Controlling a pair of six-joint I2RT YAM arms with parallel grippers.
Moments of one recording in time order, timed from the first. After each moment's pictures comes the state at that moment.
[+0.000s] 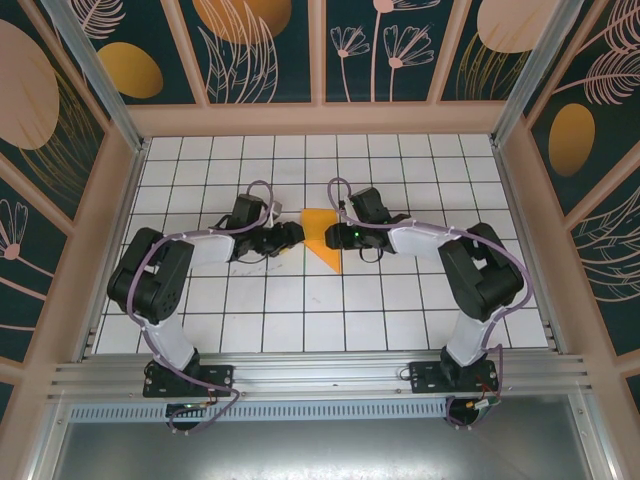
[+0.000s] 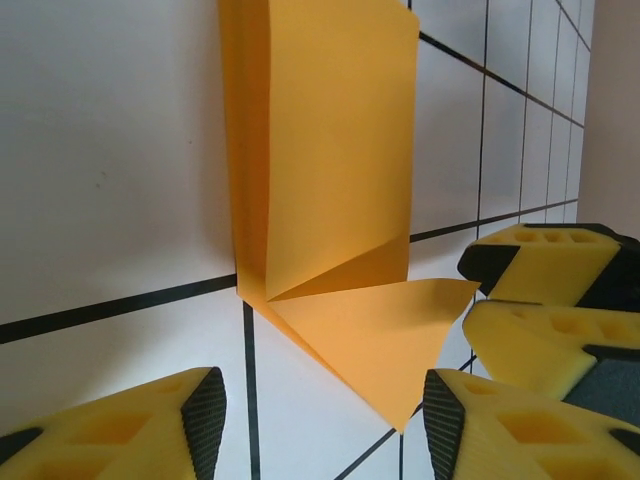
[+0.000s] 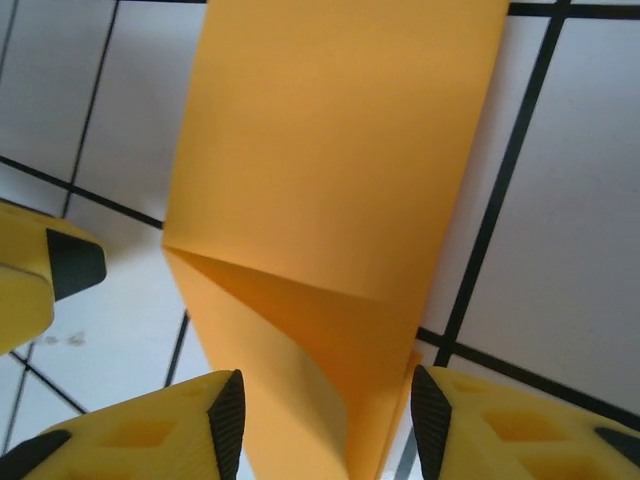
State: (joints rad) left arm -0.40 1.79 0.85 0.12 0.60 -0.79; right arm 0.58 1.78 1.01 -0.13 -0.26 0.40
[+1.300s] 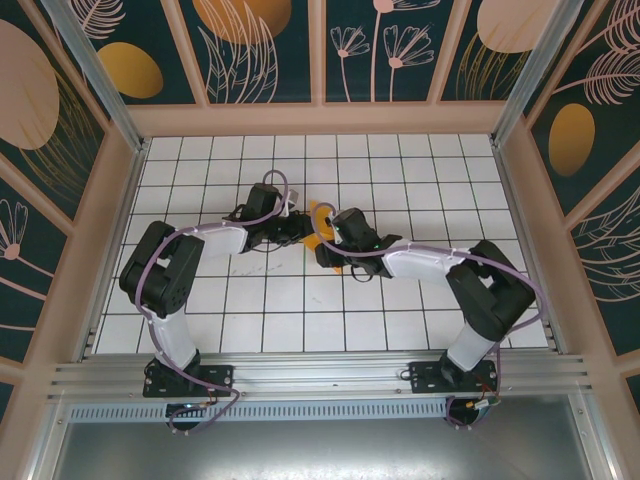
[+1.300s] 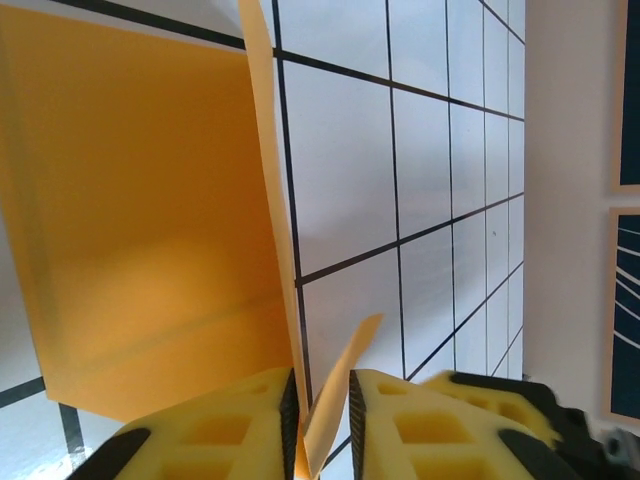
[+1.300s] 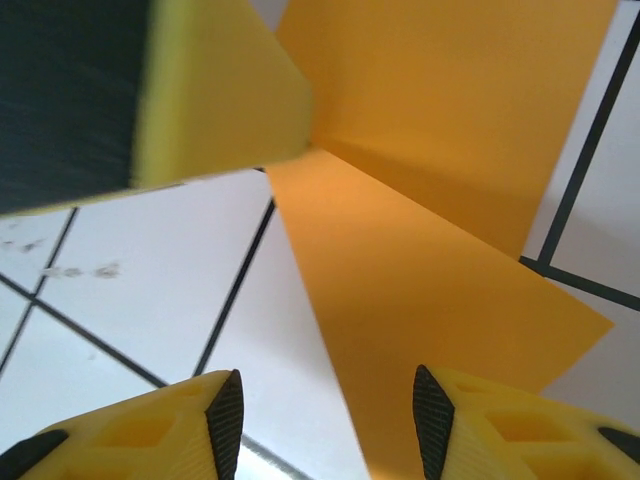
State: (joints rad) left arm -0.47 1.85 0.99 0.14 0.62 -0.83; right arm 0.77 1.66 0.89 -0.07 -0.04 0.39
